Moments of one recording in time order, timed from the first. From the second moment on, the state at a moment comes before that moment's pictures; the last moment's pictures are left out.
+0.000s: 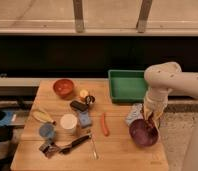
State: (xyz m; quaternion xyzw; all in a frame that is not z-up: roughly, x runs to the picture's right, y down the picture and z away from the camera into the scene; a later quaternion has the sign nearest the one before) arm 0.273 0.148 0.693 -0.24 0.34 0.69 0.60
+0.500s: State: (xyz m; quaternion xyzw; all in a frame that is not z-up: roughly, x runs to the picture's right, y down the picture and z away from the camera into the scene) arm 0.273 0.190 0.707 -0.27 0.40 0.66 0.58
